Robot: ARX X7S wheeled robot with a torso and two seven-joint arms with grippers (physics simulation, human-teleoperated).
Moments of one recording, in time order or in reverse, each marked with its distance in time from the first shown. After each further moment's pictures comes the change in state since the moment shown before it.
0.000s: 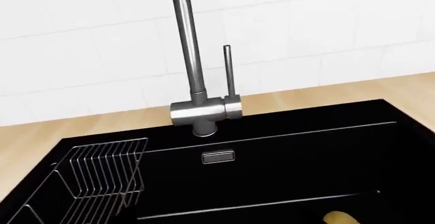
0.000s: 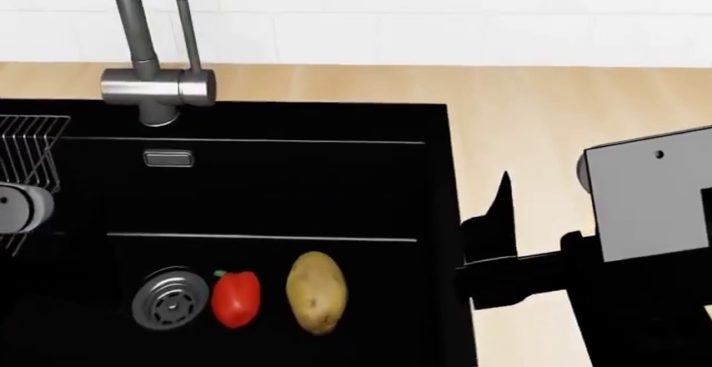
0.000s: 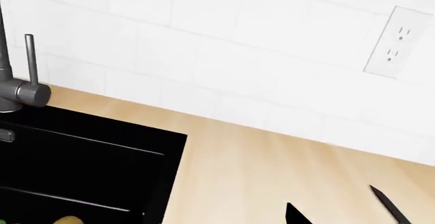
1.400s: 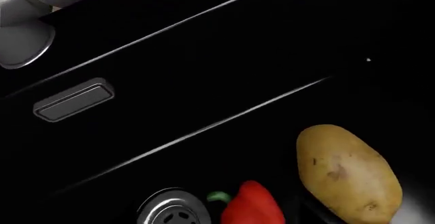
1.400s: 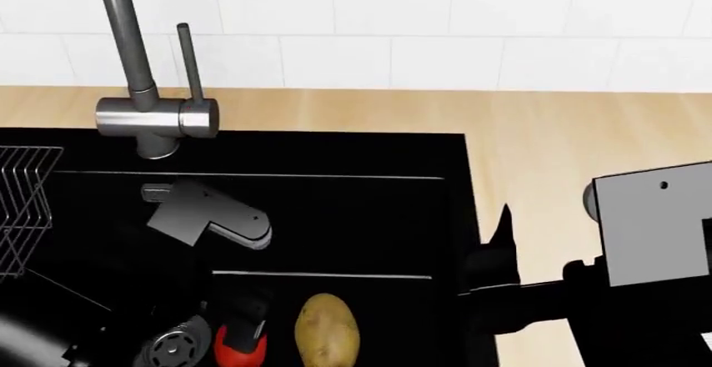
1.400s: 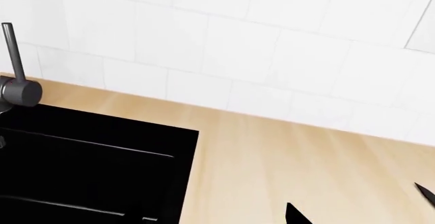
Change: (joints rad) left arm -0.336 0.124 0.486 -1.008 0.033 0.184 0.096; right arm -0.091 0.073 -0.003 0.069 0.182 -0.120 0.124
